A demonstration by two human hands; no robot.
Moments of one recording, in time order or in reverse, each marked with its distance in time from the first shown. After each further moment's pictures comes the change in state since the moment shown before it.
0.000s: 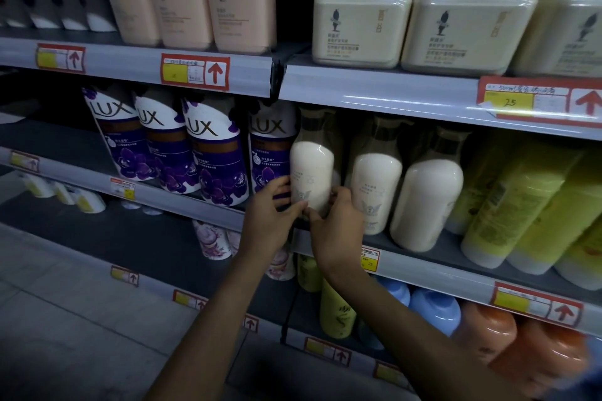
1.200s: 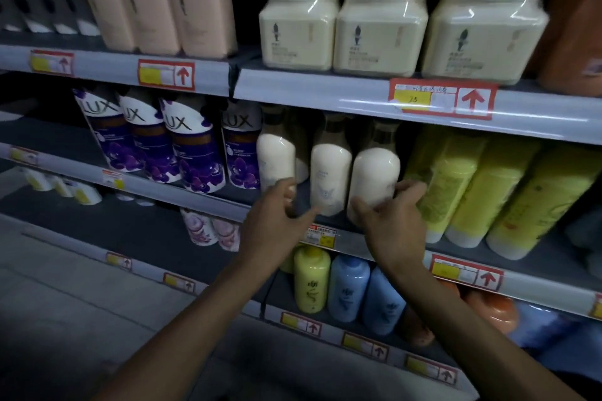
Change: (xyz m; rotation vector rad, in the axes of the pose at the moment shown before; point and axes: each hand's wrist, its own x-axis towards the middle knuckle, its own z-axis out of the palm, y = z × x) left_hand -0.080 0.074 0.040 0.396 -0.038 0.042; right_hand -0.015 0.027 -0.158 -0.104 0.145 -0.004
